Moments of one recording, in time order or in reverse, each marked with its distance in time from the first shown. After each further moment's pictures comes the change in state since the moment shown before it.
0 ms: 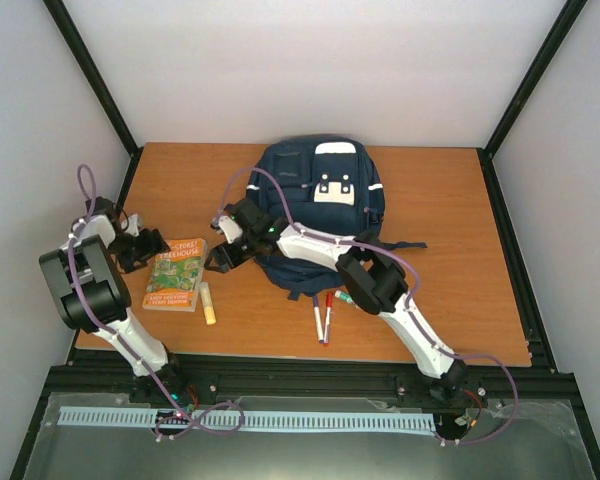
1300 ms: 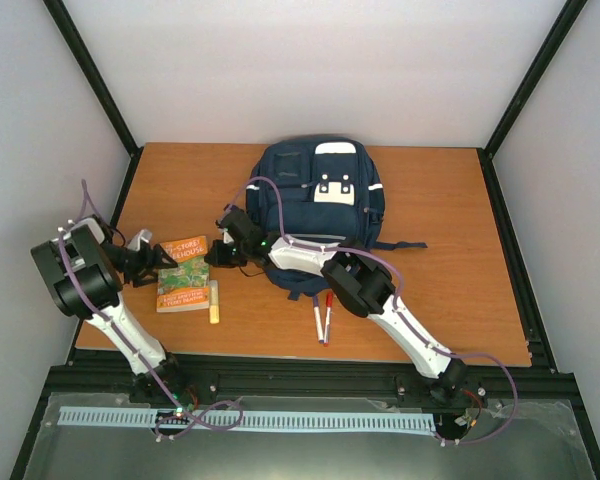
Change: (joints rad) left arm 0.100 0.124 0.043 -0.311 0.246 0.362; right arm 0.050 0.132 0.034 0.209 0.179 0.534
